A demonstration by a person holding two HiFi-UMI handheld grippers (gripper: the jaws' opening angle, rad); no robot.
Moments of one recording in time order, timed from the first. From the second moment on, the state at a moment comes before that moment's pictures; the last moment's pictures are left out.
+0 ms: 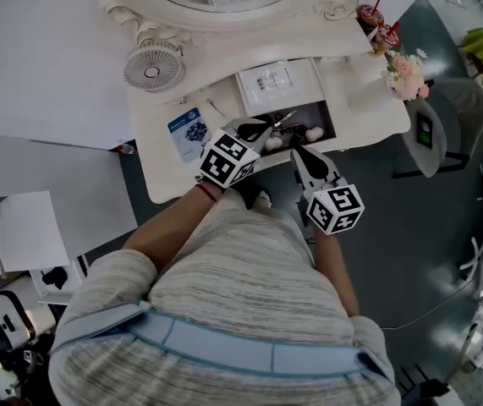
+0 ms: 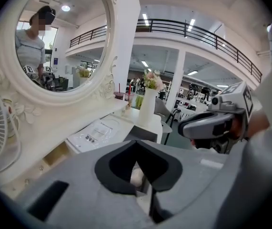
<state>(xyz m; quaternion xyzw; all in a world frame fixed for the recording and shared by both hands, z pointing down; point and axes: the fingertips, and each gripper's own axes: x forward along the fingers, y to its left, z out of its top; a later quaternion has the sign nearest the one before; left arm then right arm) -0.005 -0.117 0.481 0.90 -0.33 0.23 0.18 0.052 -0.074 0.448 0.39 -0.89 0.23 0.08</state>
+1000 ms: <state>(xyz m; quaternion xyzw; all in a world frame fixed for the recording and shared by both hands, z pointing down) -0.026 -0.086 0.421 0.94 -0.30 0.07 0.12 0.043 -0.092 0.415 0.38 -0.91 0.14 0.12</state>
